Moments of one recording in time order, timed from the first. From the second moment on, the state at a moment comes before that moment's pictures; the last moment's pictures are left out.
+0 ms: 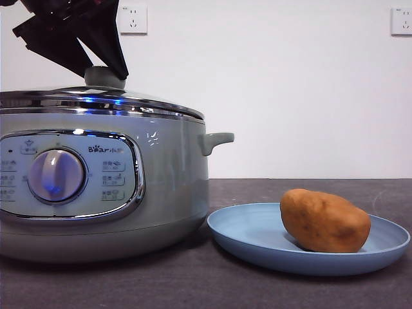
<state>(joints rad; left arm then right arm) -0.47 1.27 1.12 -0.61 0.10 0.03 0.48 0.76 1.11 -0.82 -0.05 0.00</state>
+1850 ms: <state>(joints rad) -0.47 1.26 1.02 -0.47 0.05 0.01 0.48 0.76 1.11 -0.82 -0.05 0.00</state>
